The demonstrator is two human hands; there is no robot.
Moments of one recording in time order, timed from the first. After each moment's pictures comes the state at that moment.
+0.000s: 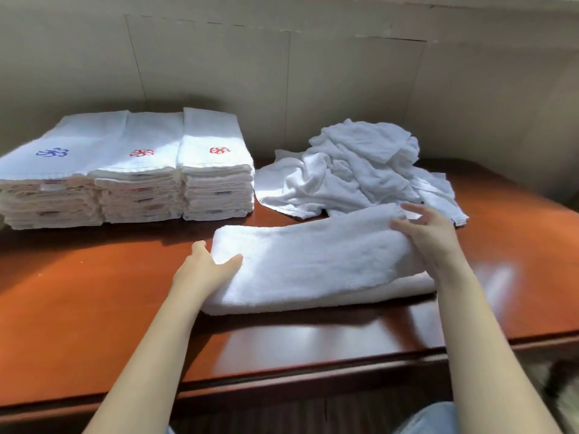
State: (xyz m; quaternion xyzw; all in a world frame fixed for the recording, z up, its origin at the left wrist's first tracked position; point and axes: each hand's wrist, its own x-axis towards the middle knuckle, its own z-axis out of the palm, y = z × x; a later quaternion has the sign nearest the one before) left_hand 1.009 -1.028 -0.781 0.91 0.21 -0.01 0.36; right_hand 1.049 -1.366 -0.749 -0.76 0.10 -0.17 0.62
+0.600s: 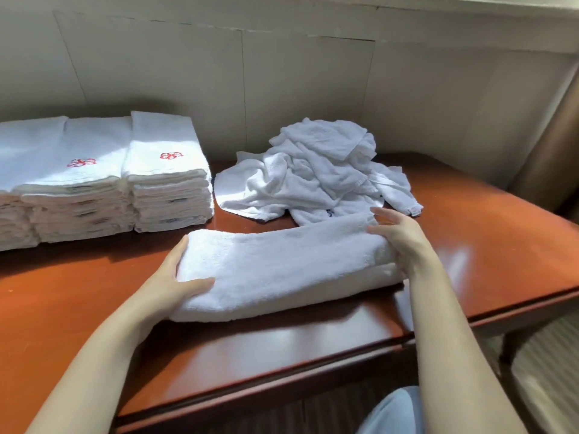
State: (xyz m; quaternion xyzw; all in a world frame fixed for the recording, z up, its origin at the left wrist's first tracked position) left_hand 1.002 -1.025 -0.791 0.83 0.03 -0.05 0.56; right_hand 1.049 -1.399 -0.759 -0.72 0.12 -0.10 0.68
